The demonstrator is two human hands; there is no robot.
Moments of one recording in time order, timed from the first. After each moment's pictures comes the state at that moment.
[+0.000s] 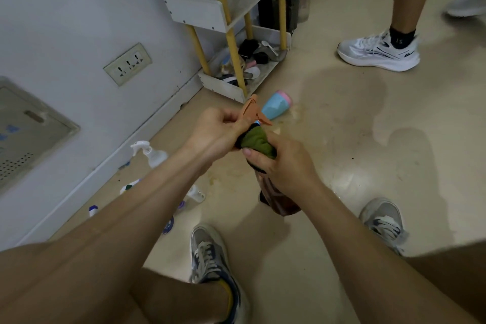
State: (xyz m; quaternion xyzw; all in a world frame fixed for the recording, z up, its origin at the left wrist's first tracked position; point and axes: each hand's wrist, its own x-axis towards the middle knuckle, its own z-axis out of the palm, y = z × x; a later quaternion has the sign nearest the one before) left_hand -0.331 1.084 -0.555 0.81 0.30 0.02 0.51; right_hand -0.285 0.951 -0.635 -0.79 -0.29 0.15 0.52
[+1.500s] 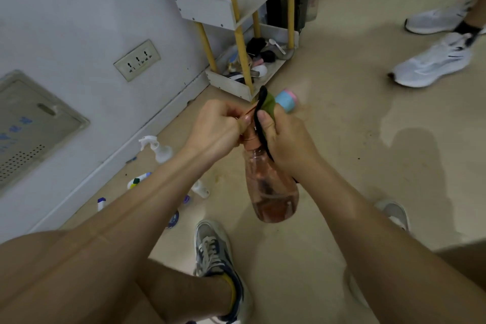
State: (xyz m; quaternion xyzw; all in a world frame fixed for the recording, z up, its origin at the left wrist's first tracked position) left_hand -0.345 1.081 -0.540 0.85 0.29 0.06 0.43; right_hand -0.274 0.970 -0.605 -0.82 -0.31 0.08 0.48
